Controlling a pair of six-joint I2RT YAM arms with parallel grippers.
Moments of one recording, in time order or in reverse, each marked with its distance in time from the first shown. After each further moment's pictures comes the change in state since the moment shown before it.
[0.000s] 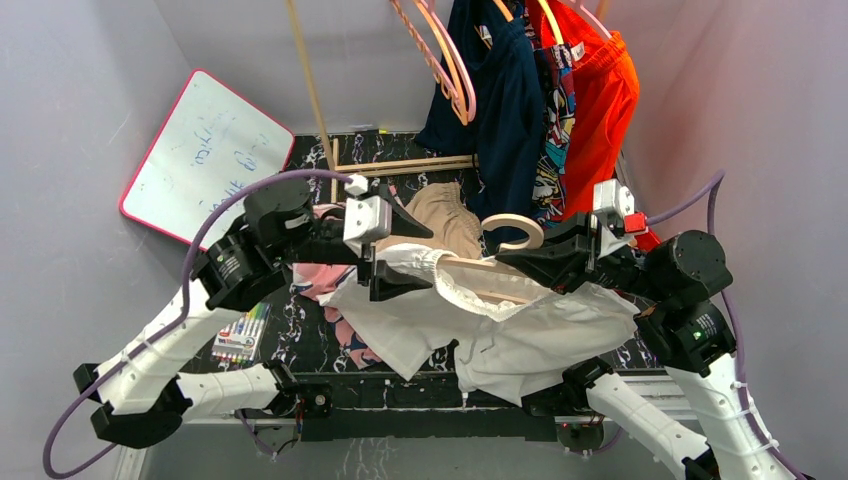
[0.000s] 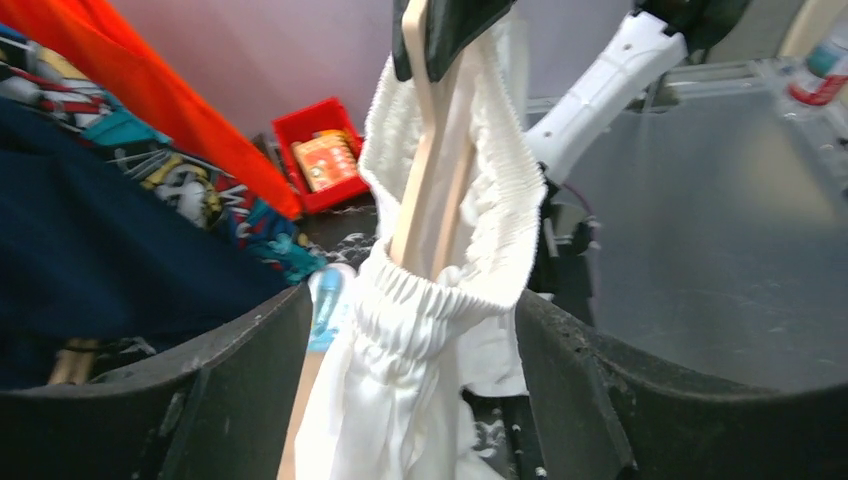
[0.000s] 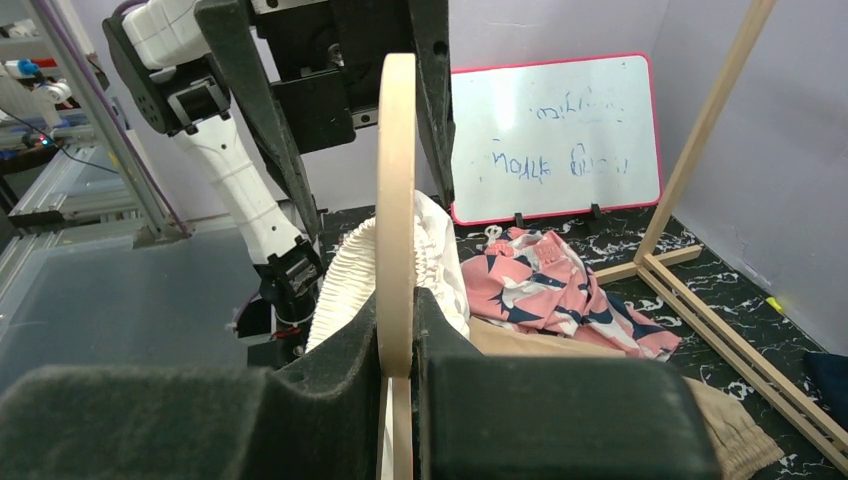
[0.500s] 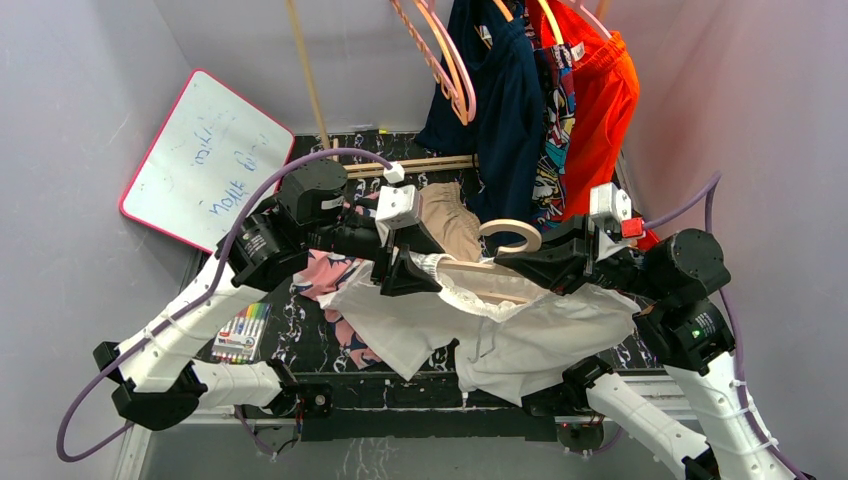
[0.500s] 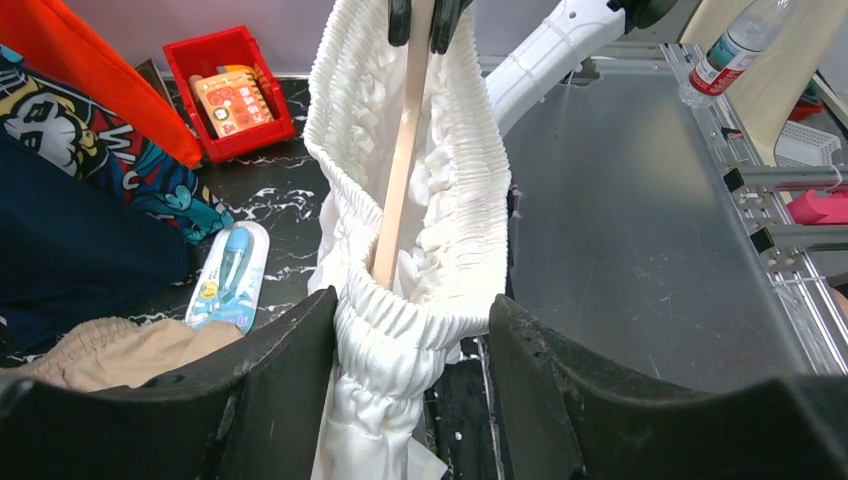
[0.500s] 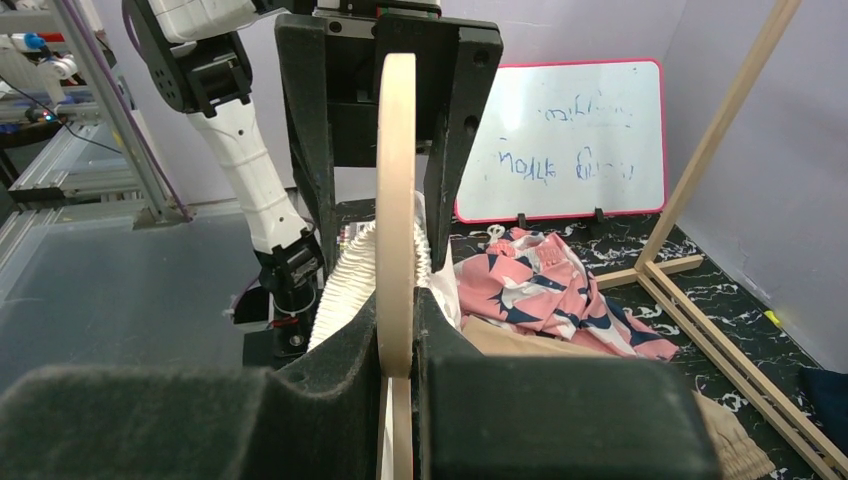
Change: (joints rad) left arm 0.000 0.155 0.124 -0.165 0.109 -0.085; right arm 0.000 0.006 0.000 0.000 -0.037 -0.044
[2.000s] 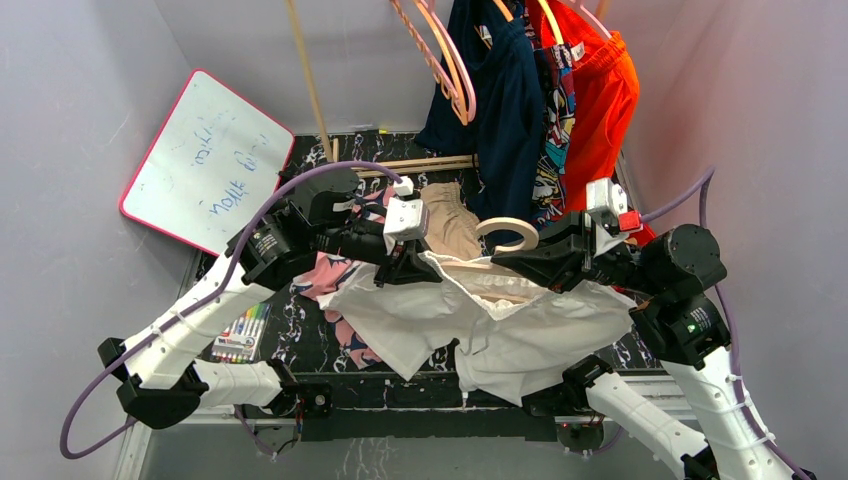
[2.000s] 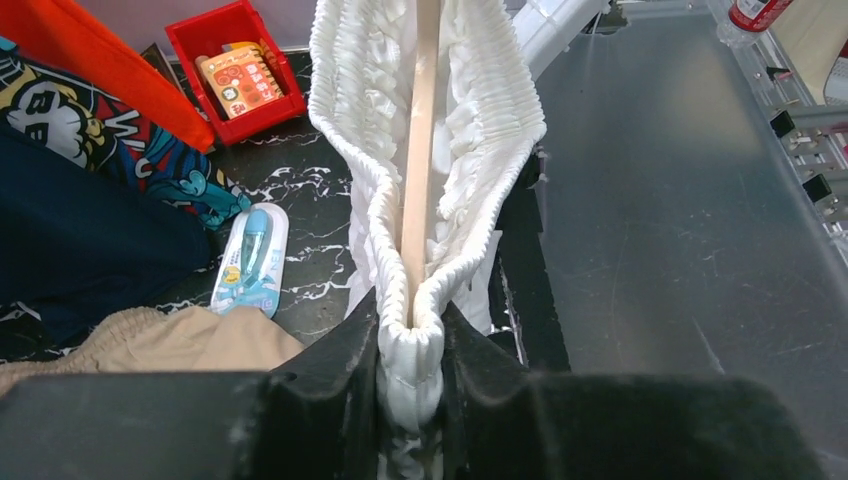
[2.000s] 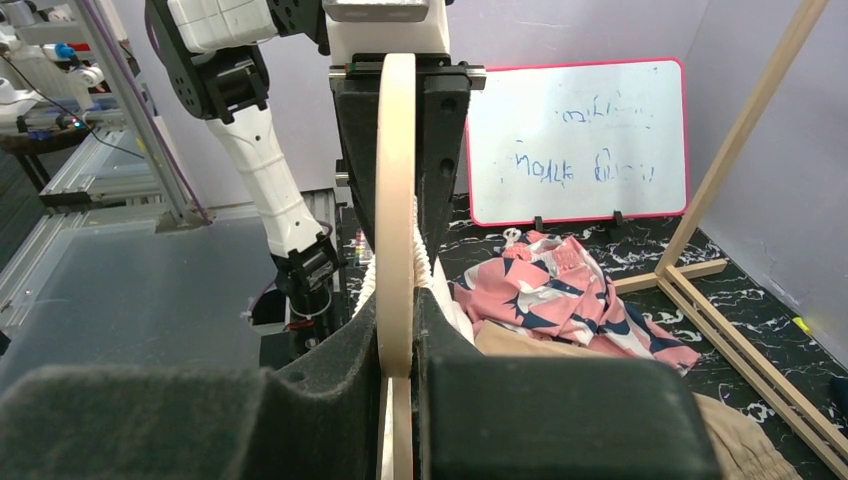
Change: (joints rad) left arm 0.000 0.011 -0.042 -0.026 -0.004 0.131; right arm 0.000 0.021 0.000 0.032 -0.032 0.045
